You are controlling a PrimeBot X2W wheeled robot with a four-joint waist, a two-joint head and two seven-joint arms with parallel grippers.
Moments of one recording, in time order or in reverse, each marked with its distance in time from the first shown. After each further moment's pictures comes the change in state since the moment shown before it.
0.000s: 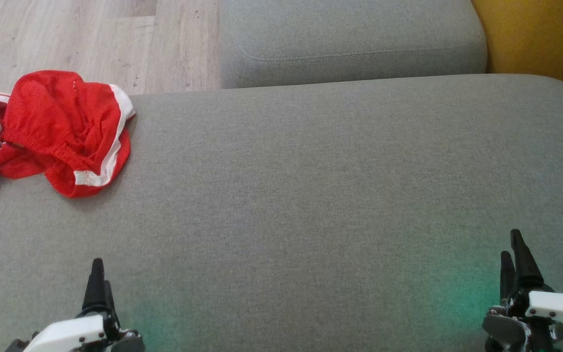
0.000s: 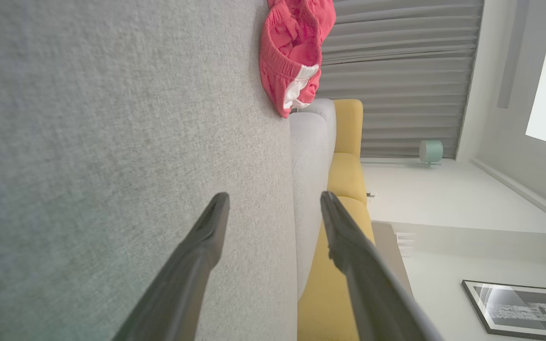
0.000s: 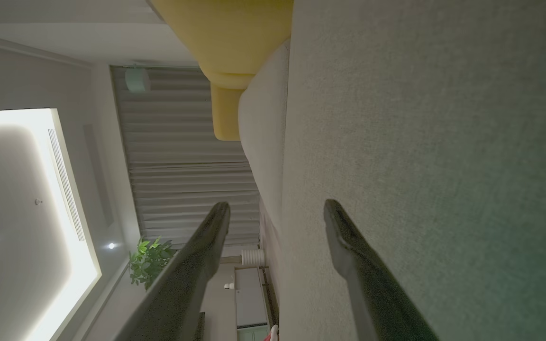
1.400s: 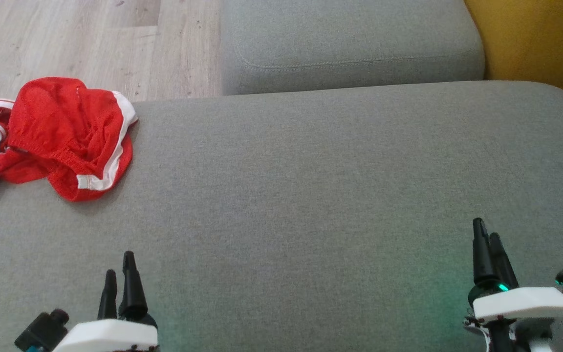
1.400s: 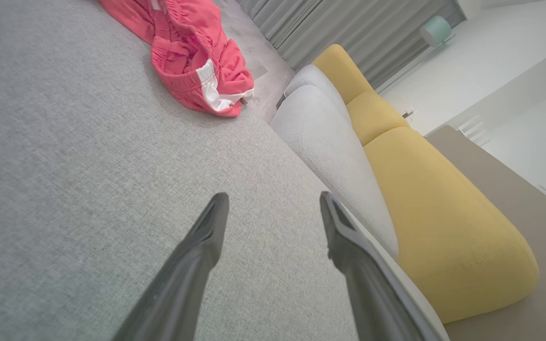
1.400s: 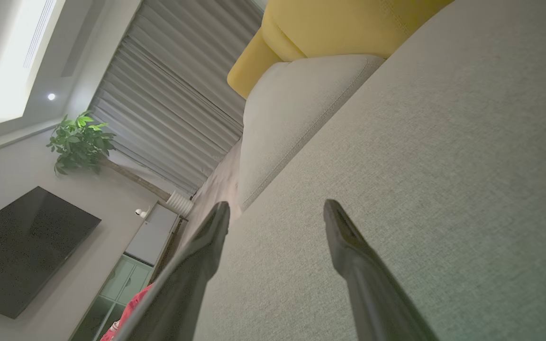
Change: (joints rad) left arm 0.067 0.001 -0.102 -0.116 0.652 0.061 -0.118; right arm 0.046 0.000 0.111 -0.123 -0.655 0.000 -0.119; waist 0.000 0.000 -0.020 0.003
